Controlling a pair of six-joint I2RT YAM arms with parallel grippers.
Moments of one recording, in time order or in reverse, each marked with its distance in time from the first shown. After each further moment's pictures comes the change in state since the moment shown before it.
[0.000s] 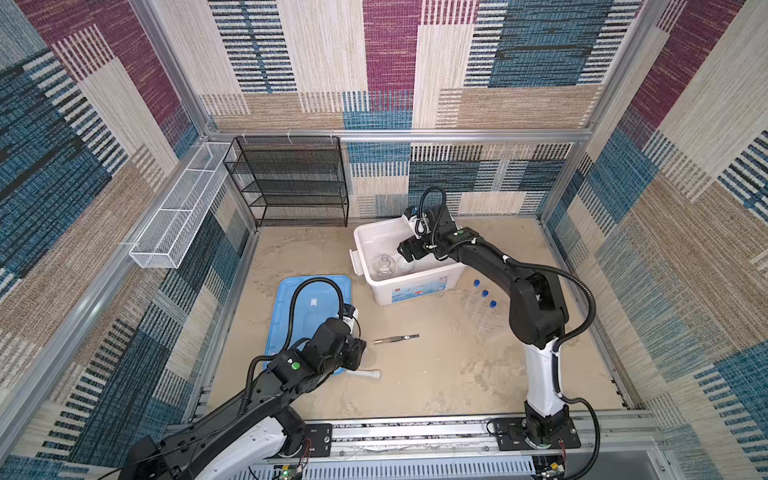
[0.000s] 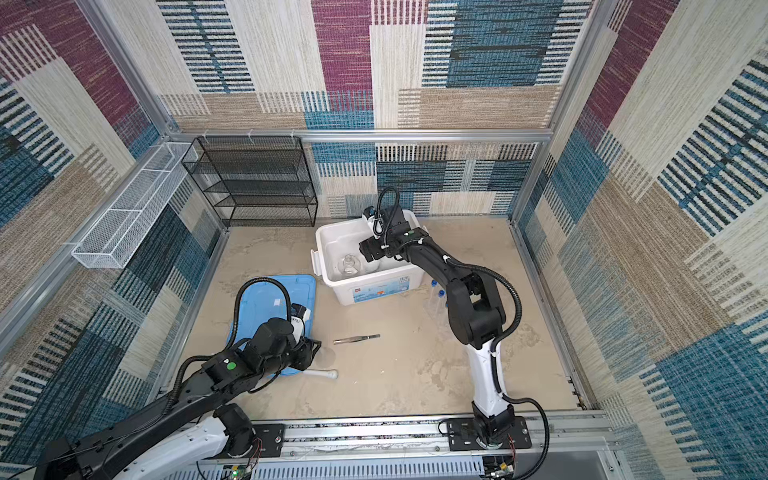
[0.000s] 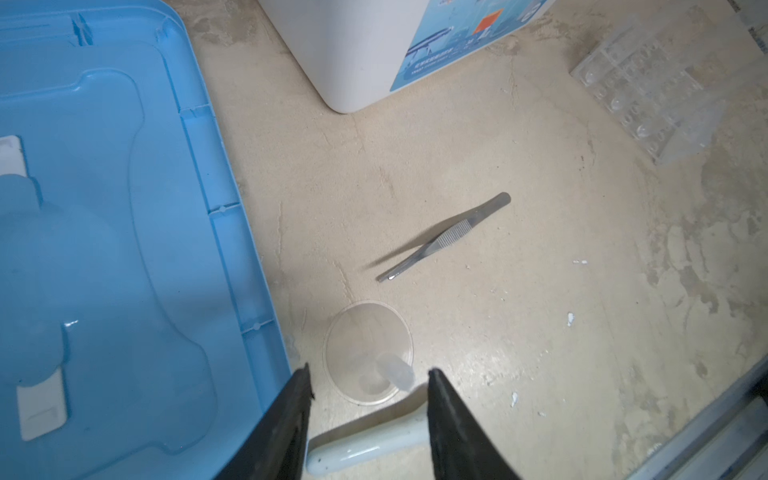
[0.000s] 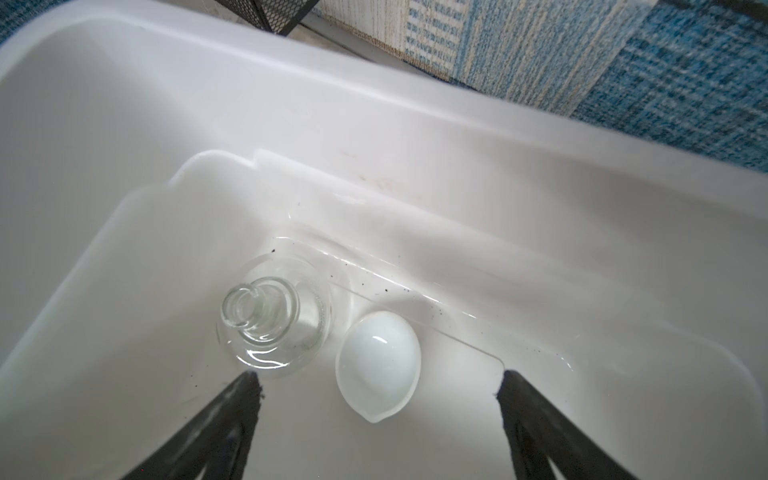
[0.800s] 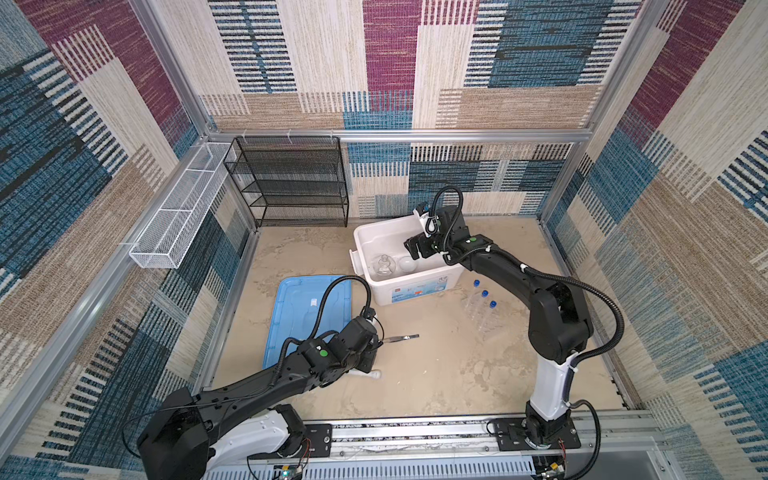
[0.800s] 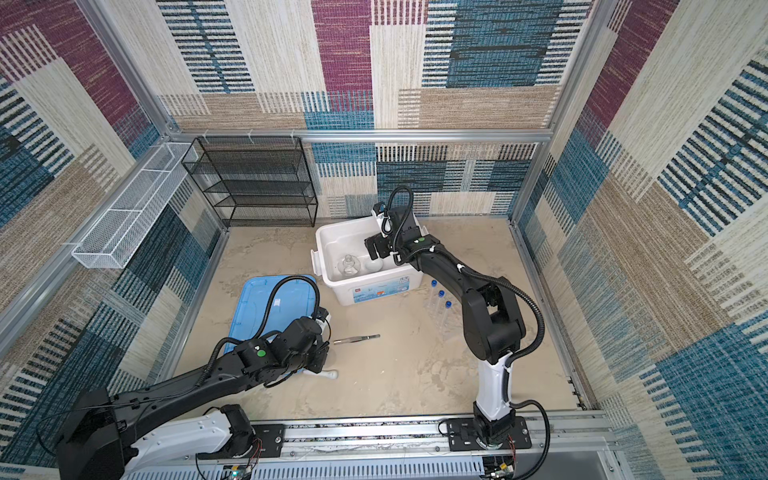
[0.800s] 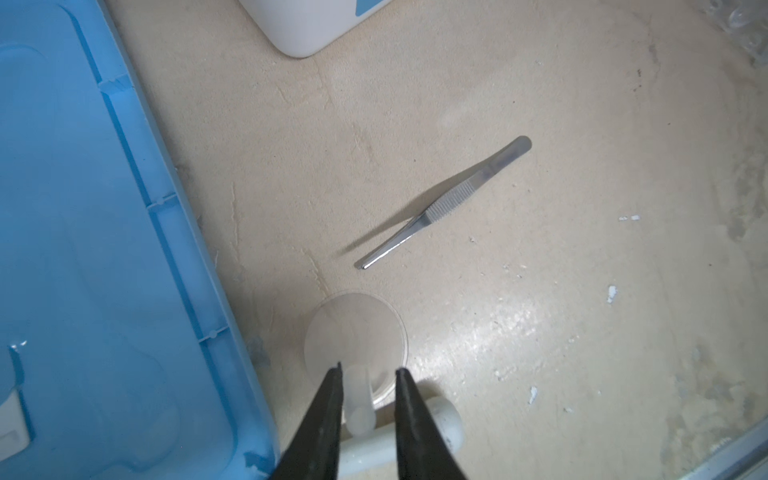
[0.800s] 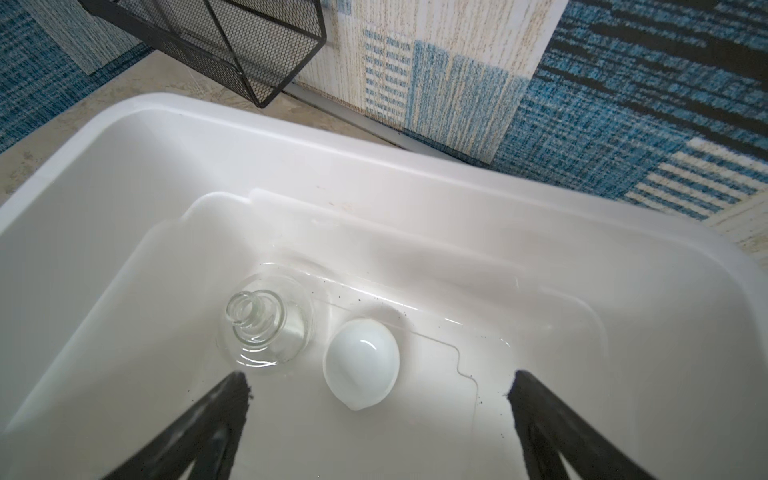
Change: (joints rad) left arm -0.119 0.245 0.095 -0.016 -0.081 -0.003; right arm -0.012 -0.162 -0.194 0.143 0.073 0.037
